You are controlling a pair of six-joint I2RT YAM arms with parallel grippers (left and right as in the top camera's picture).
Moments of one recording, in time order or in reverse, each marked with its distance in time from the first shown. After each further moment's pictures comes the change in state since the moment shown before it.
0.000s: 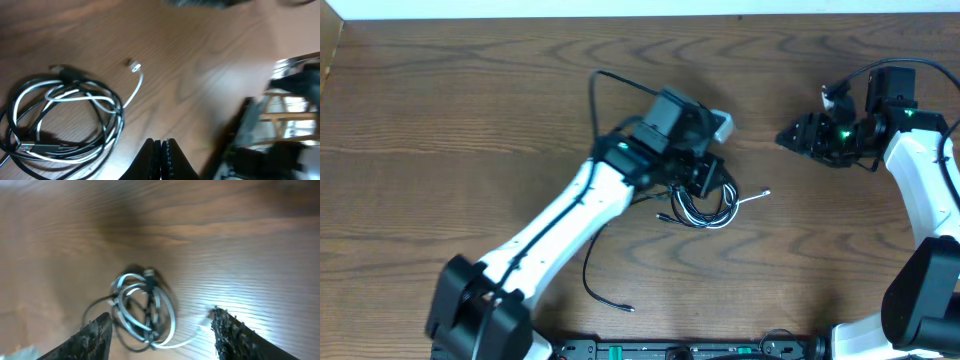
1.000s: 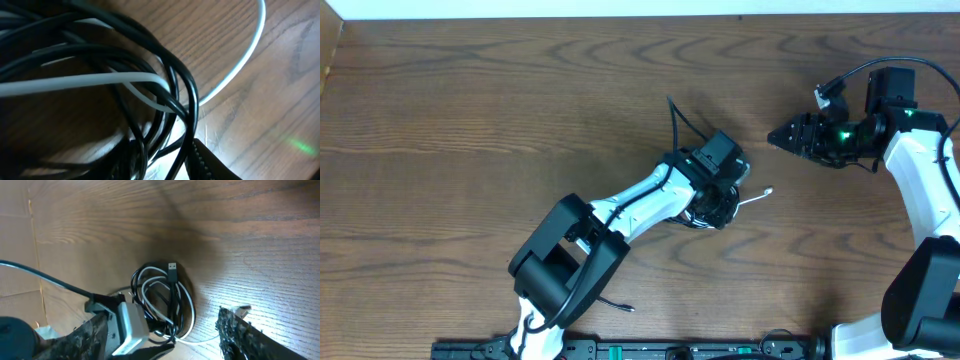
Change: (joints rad) left arm -0.172 0.371 0.003 0.032 -0.279 0.050; right arm 0.000 0.000 0.000 -0.013 -0.085 -0.041
